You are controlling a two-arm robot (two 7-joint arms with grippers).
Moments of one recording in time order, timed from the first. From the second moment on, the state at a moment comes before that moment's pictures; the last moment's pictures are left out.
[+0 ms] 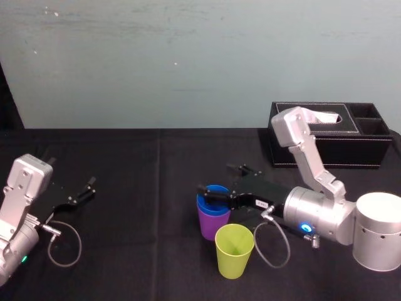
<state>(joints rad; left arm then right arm) -0.20 0.60 0.45 -1.41 -0.25 -0.12 0.03 0.38 0.44 -0.50 -1.52 0.49 0.34 0.41</state>
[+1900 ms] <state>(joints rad) -0.20 0.60 0.45 -1.41 -0.25 -0.12 0.03 -0.21 0.64 -0.32 -1.82 0.40 0.09 0.36</state>
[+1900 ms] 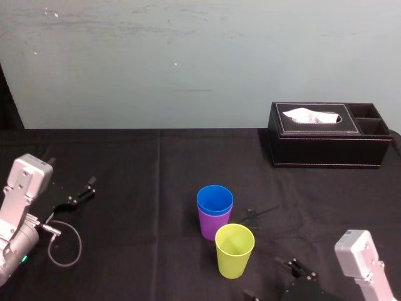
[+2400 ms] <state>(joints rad) -0.20 0.60 0.45 -1.41 -0.25 -0.12 0.03 -0.15 0.54 -0.34 -1.76 0.35 0.12 0.36</state>
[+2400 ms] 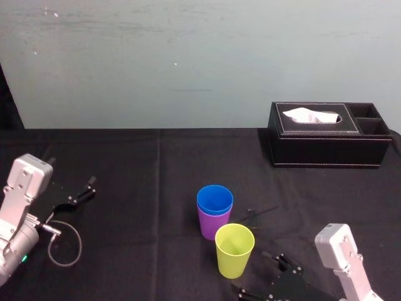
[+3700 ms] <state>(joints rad) -0.20 0.60 0.45 -1.41 -0.25 -0.12 0.03 -0.04 0.44 -0.38 -1.66 0.30 0.16 0.37</state>
